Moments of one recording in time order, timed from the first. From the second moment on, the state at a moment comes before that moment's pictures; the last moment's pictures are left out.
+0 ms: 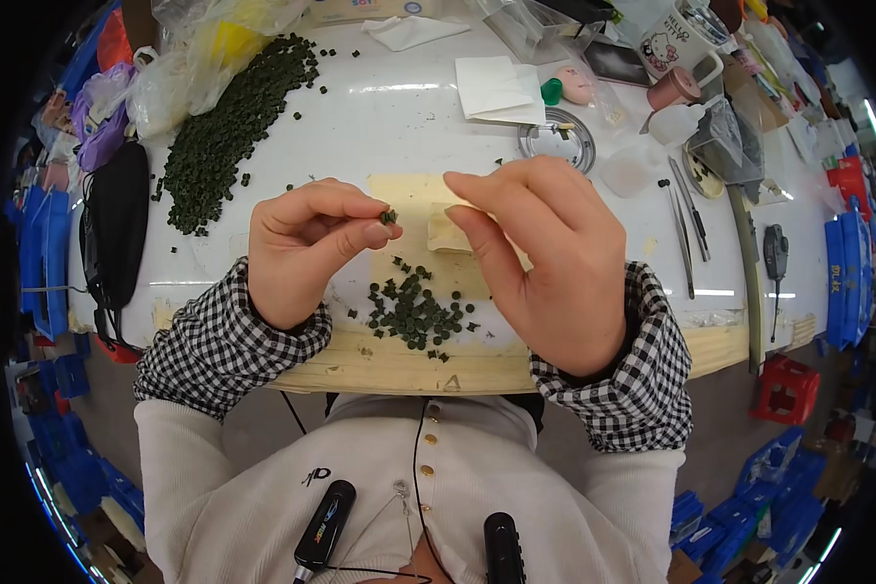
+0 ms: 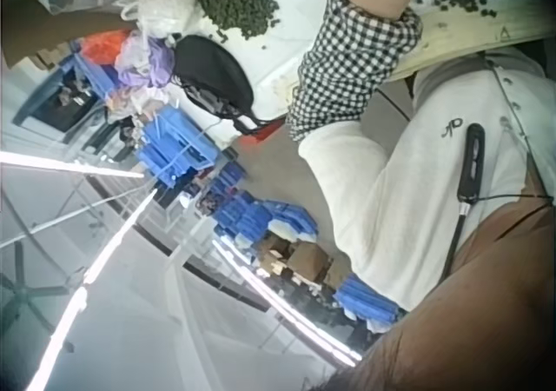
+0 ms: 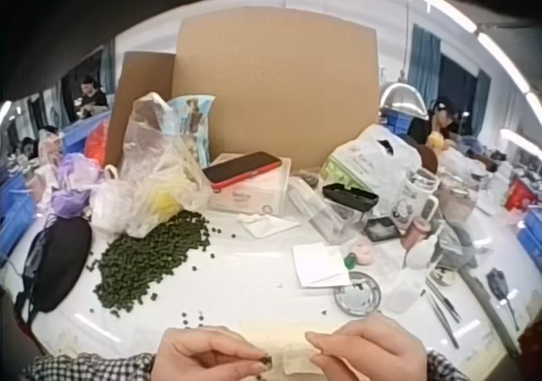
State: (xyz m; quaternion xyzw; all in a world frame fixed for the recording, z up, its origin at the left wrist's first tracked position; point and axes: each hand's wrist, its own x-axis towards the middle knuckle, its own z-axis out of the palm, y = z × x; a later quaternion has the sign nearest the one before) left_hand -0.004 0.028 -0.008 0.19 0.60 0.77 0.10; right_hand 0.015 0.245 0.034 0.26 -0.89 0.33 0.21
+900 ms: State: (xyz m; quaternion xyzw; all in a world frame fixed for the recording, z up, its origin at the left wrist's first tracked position) left_hand -0.006 0.024 -0.006 0.26 0.67 0.70 0.04; right_hand 0.022 0.233 0.020 0.31 -0.84 0.44 0.09
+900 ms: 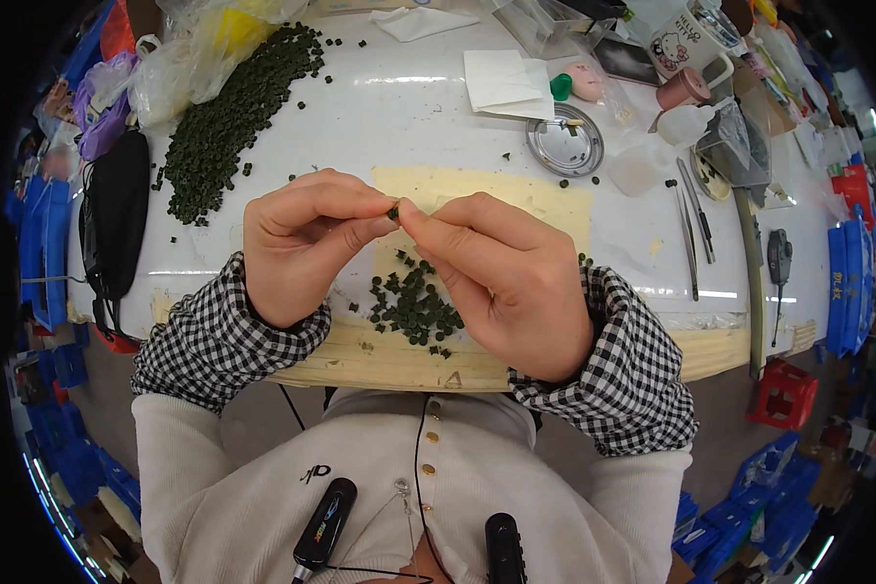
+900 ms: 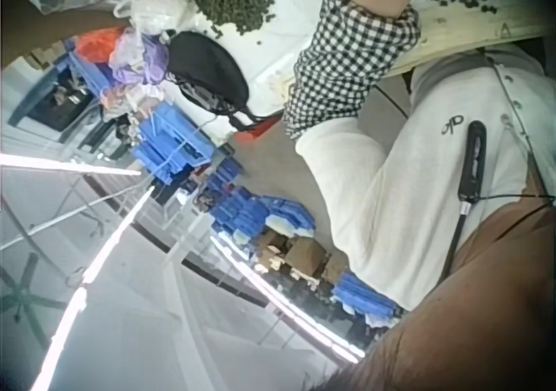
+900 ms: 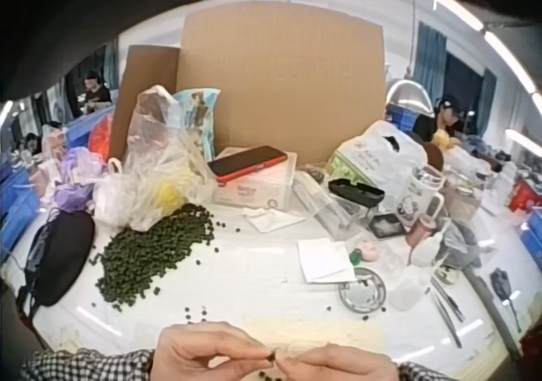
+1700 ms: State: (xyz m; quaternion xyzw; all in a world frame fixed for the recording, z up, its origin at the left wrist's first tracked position) left_hand -0.007 0.023 -0.004 0.23 0.66 0.71 0.07; right_hand 0.022 0.236 0.027 0.29 -0.85 0.43 0.12
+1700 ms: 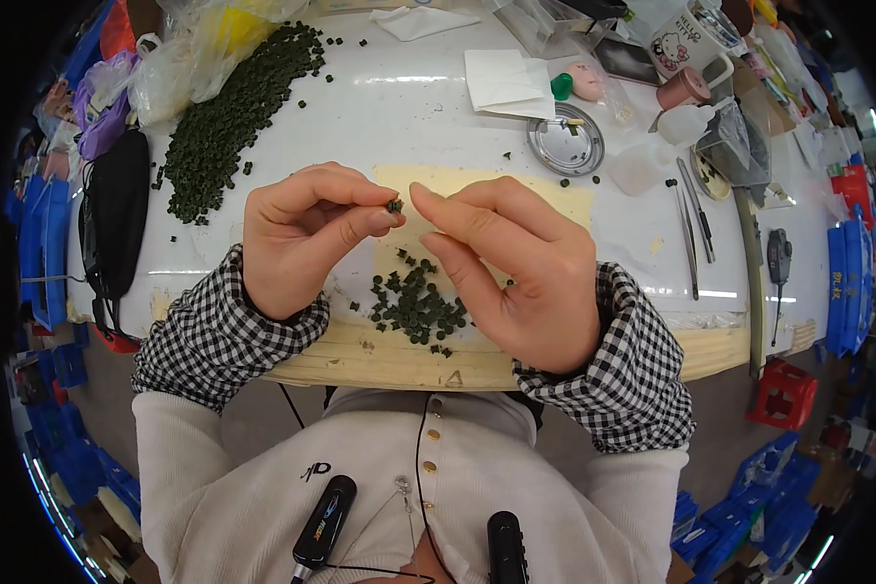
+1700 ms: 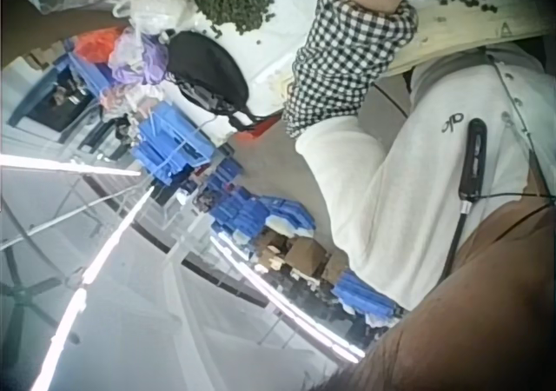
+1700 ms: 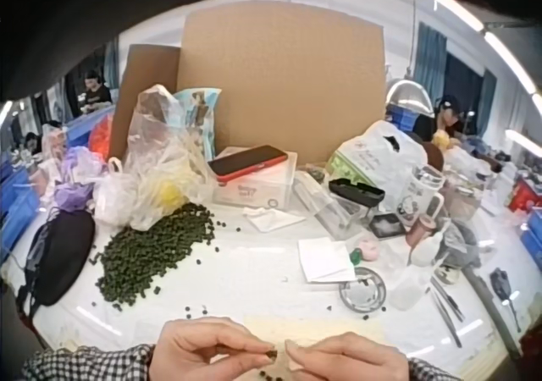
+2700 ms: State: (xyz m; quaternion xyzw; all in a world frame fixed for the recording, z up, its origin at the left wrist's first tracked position) left_hand -0.058 -0.026 -0.003 0.27 0.88 0.39 0.02; right_hand 0.038 0.317 -0.009 0.13 -0.97 0.12 0.15
